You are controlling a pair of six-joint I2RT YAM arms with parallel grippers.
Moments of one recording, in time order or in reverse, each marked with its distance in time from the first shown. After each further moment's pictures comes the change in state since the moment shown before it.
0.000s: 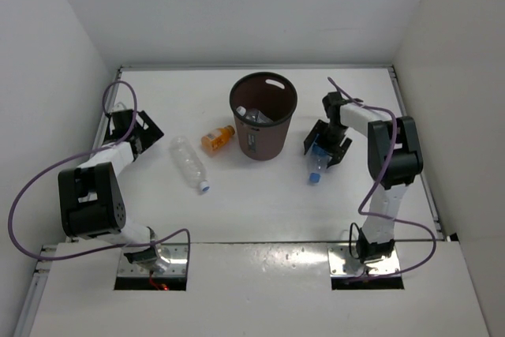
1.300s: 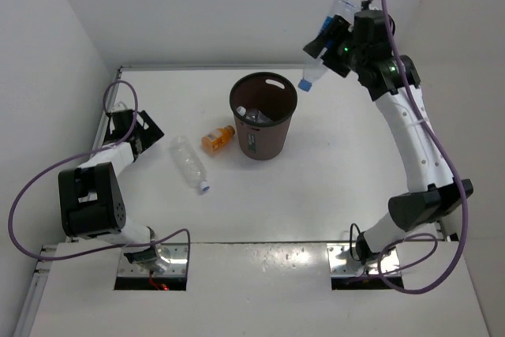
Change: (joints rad) left arm -0.004 0.000 -0.006 0.018 0.004 0.018; right arm 0.093 -0.428 0.557 0.058 0.082 -0.031
